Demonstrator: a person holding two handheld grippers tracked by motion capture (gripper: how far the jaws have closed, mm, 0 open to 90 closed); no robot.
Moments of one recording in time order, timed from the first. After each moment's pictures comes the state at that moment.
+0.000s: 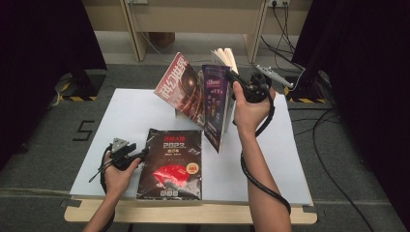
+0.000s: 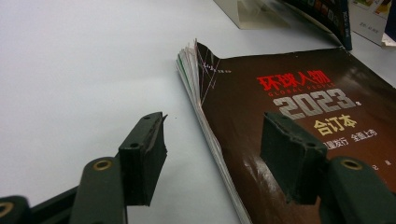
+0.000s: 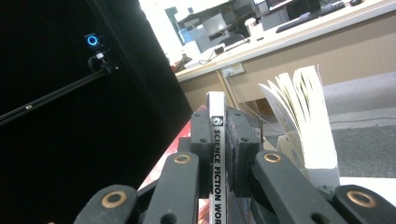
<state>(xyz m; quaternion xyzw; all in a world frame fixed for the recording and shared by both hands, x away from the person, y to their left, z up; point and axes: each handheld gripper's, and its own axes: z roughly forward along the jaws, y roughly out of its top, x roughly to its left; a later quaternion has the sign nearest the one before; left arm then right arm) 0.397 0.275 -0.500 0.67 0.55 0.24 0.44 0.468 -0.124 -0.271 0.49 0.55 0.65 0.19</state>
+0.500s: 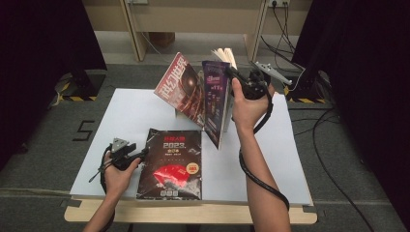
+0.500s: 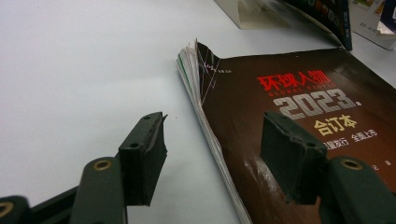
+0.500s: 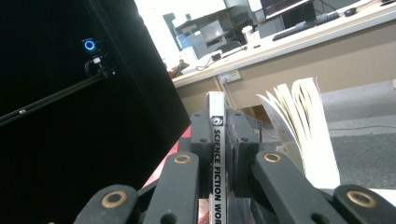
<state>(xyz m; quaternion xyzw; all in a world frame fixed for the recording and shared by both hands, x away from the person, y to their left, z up) 0.397 0.275 -0.500 0.67 0.55 0.24 0.45 0.474 -0.121 -0.267 0.48 0.55 0.65 0.20</state>
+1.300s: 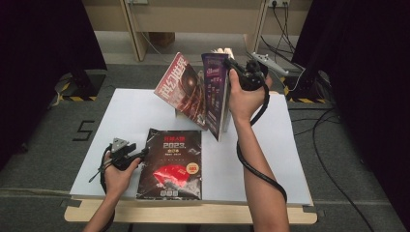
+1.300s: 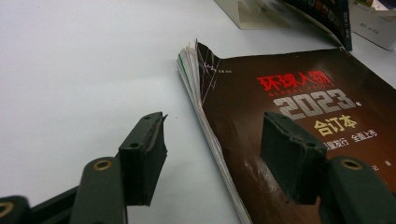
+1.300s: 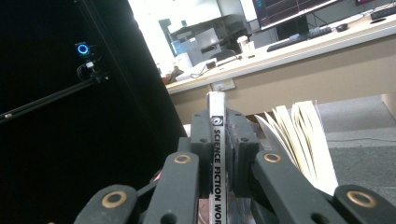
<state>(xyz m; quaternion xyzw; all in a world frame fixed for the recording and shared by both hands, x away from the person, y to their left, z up) 0.397 0.275 -0.500 0.67 0.55 0.24 0.44 0.490 -0.113 -0.253 0.48 0.55 0.65 0.23</state>
